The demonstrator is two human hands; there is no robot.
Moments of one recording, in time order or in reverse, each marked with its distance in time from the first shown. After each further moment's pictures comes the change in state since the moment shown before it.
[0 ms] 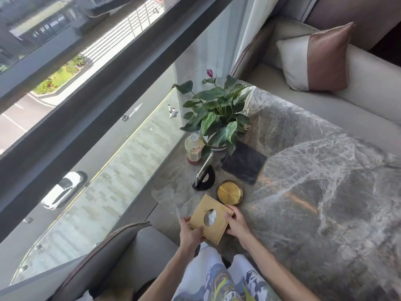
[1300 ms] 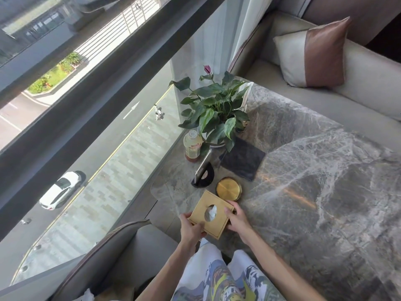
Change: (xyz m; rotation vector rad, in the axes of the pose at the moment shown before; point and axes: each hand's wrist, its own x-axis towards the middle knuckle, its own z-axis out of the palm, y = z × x) left_hand 0.017 -0.007 0.000 0.054 -0.015 -0.011; right_hand -0.001 -0.003 -0.003 -0.020 0.014 0.015
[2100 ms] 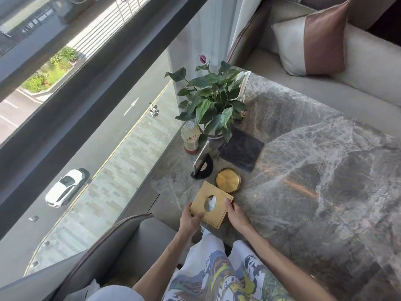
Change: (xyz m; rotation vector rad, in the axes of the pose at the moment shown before) left_hand 0.002 0.004 -0.007 0.309 -0.055 0.122; right_hand 0.006 0.025 0.000 -0.498 0.077 -0.030
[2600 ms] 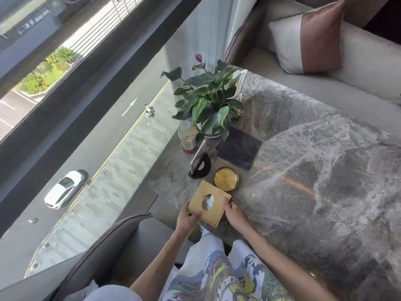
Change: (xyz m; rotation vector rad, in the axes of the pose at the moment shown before) left_hand 0.000 -0.004 -0.003 -0.004 -0.024 0.016; right_hand 0.002 -0.001 0.000 -0.067 0.002 0.006
